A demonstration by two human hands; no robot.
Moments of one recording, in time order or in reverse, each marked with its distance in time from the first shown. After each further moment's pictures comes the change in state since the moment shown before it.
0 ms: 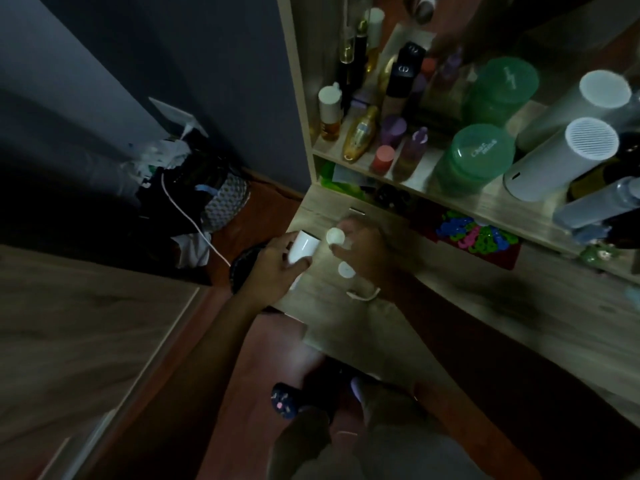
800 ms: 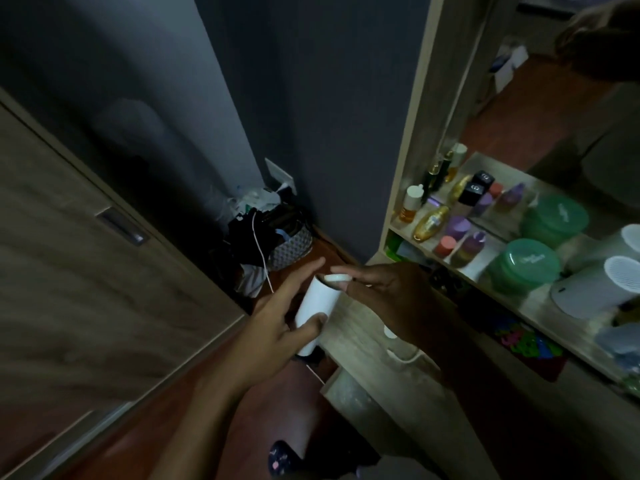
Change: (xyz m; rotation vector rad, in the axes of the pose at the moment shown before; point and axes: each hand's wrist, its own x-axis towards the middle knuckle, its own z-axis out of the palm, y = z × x) left_hand -0.184 0.111 -0.104 -0.138 0.293 0.252; right_hand -0.084 -0.192 -0.163 0.586 -0.183 -0.535
